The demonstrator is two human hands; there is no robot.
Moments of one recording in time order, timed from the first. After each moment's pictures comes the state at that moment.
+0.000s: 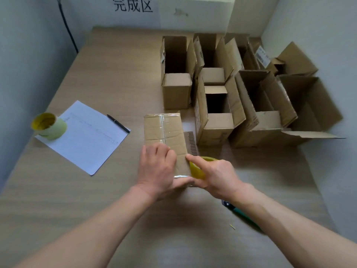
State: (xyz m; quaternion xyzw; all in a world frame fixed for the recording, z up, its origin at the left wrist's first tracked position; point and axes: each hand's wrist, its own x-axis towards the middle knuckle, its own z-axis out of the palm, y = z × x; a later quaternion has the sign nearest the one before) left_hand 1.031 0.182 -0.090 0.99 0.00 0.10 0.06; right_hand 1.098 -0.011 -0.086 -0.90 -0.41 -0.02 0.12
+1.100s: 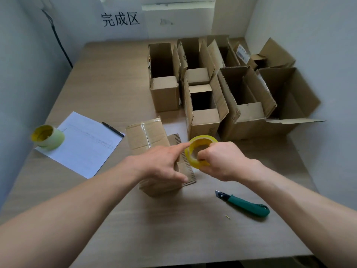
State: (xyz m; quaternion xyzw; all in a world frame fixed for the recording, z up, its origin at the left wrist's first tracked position) left_hand 1.074 0.175 -0.052 0.96 -0.15 -0.22 0.13; right_hand 1.120 -0.047 -0.044 -0.89 -0.45 0.04 0.04
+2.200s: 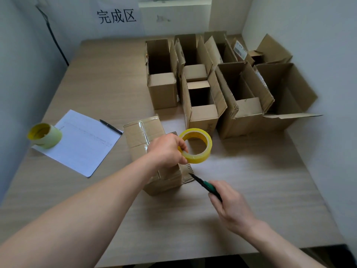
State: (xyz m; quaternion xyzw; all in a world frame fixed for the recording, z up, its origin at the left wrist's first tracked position) left_hand 1.086 0.142 -0.050 0.95 0.13 -0.17 0.25; right_hand 1.005 -0.093 -0.120 -0.91 -0.25 0.07 0.34
